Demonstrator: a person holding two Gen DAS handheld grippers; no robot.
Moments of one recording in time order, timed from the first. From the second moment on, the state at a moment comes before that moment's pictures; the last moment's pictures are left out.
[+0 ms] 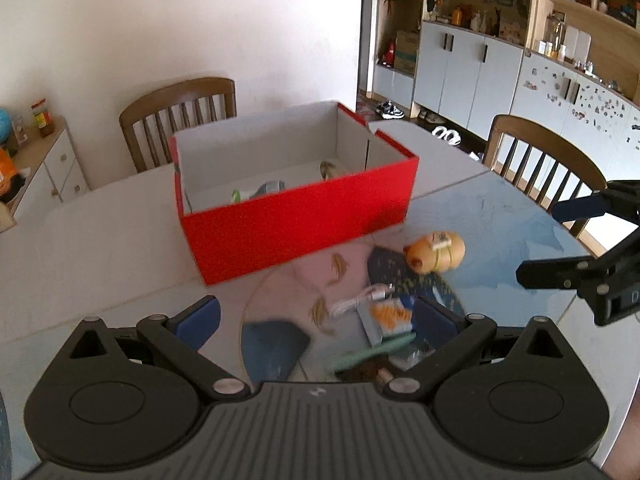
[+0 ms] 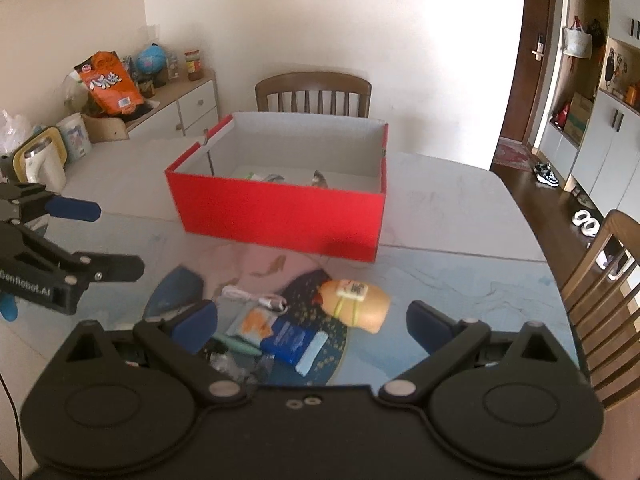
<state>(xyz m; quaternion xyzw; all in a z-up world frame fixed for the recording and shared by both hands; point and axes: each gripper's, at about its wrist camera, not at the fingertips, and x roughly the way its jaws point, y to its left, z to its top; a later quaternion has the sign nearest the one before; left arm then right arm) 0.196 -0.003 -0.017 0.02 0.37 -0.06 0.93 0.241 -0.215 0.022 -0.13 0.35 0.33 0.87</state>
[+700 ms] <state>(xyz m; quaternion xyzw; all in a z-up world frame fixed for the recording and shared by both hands) 0.167 0.017 -0.089 -0.02 0.44 0.01 0.90 0.223 -0.209 -0.029 -0.14 0.38 0.33 0.86</state>
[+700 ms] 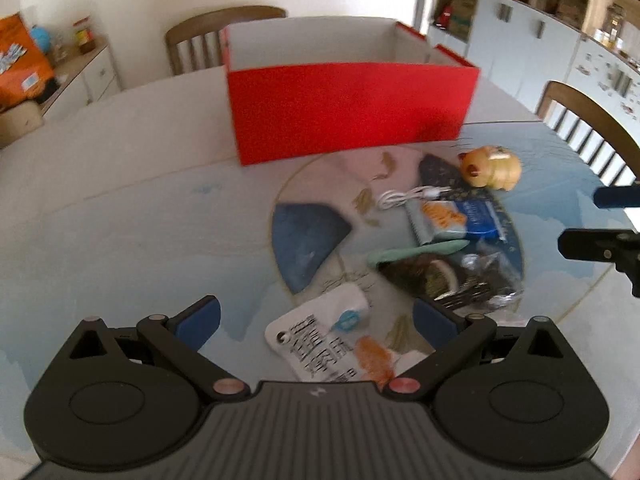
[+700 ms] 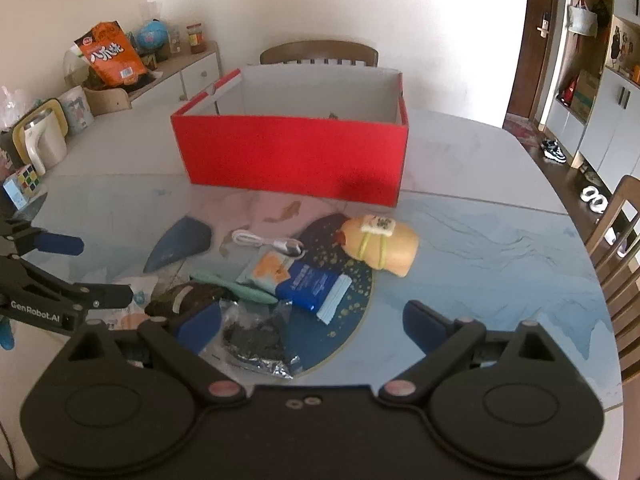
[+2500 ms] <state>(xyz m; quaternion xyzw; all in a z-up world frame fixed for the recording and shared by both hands) 0.155 0.020 -0.132 -0.04 0.47 0.06 0.88 0.248 -0.197 -0.091 -0.17 0.41 0.29 0.85</state>
